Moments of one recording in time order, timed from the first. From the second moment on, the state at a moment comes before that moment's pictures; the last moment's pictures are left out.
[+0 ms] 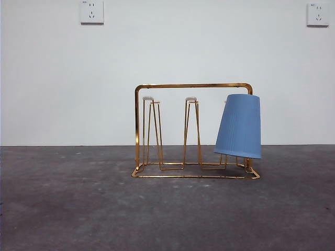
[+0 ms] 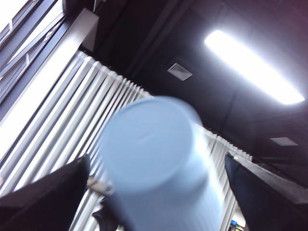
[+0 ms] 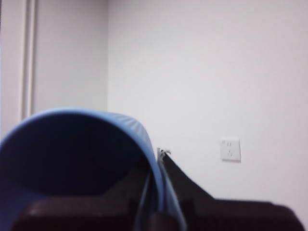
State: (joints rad) left arm -0.99 1.38 1.43 0.71 0.45 -0.93; right arm 0.80 0.75 1.32 -0.11 -0.09 0.01
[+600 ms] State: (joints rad) left arm -0.99 1.38 1.43 0.72 0.44 -0.94; right arm 0.81 0.78 1.32 -0.10 -0.11 0.01
